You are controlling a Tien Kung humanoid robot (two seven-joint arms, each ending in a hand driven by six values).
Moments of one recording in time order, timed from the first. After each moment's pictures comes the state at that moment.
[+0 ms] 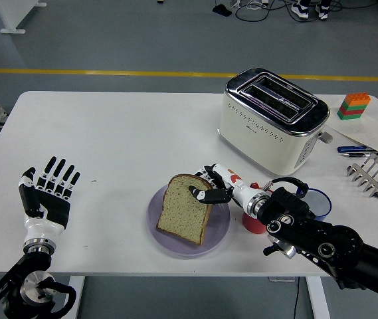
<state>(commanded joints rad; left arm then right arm) -0.02 0.11 -1.21 -1.30 0.25 0.17 -0.43 0.75 -0.10 0.30 0.99 -0.86 -0.30 0.01</state>
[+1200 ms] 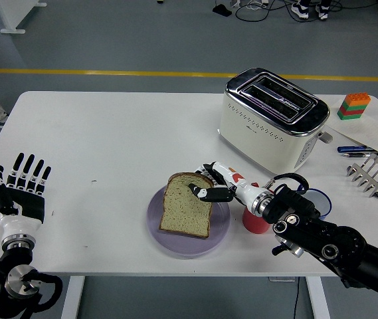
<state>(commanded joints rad) -0.01 0.09 -1.34 -1.30 0.26 0.19 -0.45 0.73 -0.10 0.34 0.93 -0.94 -0.22 0.12</state>
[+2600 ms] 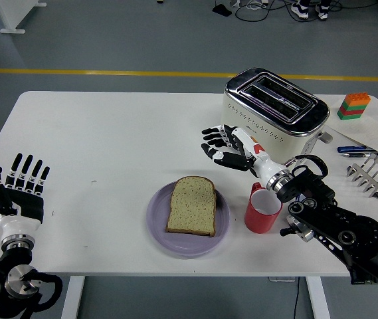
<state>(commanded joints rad) -0.01 0.09 -1.34 -1.29 0.26 0.19 -0.45 0.71 -0.15 0.52 1.01 -0.89 -0.28 0.25</state>
